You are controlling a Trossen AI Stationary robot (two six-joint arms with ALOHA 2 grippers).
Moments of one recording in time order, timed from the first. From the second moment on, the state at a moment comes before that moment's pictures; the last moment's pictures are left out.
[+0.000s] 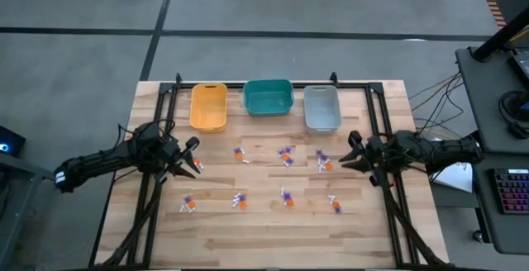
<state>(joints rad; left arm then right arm) 0.34 0.10 0.02 0.04 0.95 -0.12 0.05 0.07 0.06 0.07 -0.21 0.28</state>
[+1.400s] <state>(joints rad) 0.31 0.18 0.03 0.99 0.32 -0.55 0.05 0.60 0.30 0.38 0.32 0.11</state>
